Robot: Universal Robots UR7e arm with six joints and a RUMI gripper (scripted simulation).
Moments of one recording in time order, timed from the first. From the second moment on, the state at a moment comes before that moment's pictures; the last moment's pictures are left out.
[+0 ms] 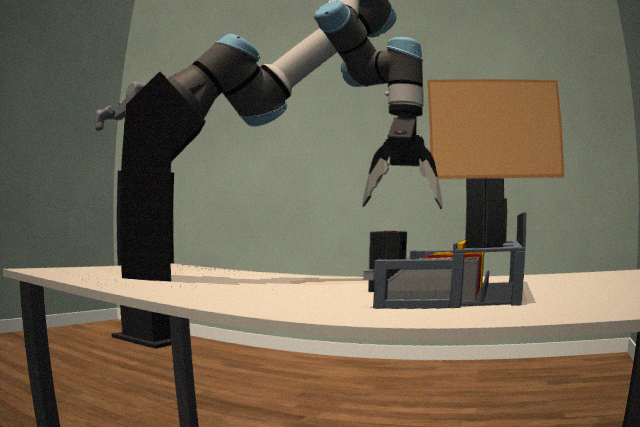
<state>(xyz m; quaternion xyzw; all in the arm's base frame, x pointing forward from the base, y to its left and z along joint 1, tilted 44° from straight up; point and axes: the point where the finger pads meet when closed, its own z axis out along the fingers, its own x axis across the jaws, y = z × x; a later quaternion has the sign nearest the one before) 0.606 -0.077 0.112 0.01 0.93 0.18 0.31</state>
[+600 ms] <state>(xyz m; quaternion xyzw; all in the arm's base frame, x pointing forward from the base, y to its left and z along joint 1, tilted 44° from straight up) 0.609 -0.079 0.112 0.03 0.93 0.19 0.32</state>
